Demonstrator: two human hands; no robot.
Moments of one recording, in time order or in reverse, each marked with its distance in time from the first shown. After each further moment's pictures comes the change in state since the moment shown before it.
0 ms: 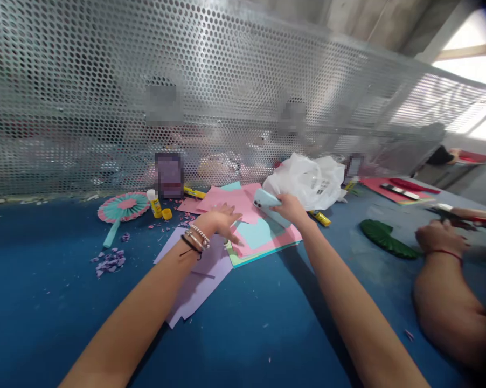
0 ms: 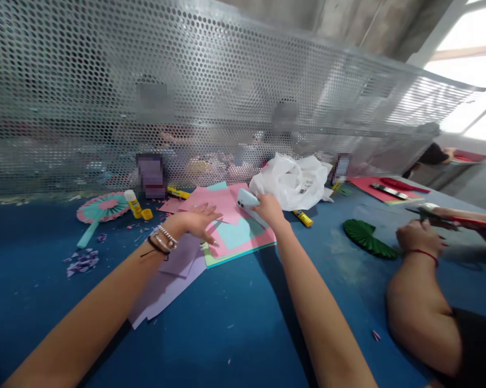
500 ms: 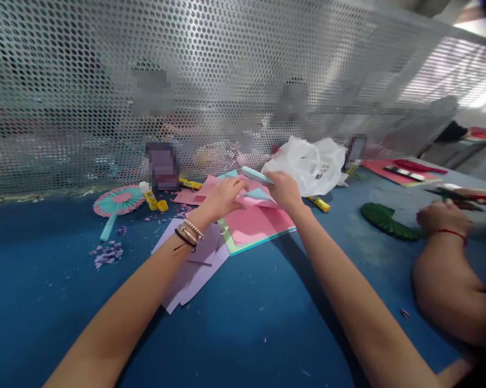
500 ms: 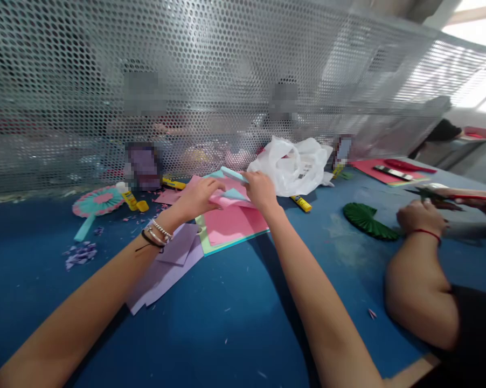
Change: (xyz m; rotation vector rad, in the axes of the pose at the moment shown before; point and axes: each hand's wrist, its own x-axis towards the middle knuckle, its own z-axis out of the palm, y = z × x) left_hand 0.004 0.014 -0.018 -0.045 0.546 0.282; right_hand -0.007 -0.019 -0.012 0.010 0.260 -0.179
